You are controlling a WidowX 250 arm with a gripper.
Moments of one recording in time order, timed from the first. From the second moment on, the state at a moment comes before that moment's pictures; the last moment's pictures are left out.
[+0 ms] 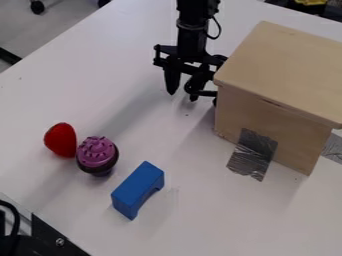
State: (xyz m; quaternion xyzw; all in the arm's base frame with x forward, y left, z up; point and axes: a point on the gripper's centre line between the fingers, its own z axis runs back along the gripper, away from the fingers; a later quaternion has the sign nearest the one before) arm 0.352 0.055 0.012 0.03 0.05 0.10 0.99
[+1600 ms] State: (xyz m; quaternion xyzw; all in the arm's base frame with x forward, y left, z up) arm 0.372 0.123 0.017 0.05 0.06 0.11 0.99
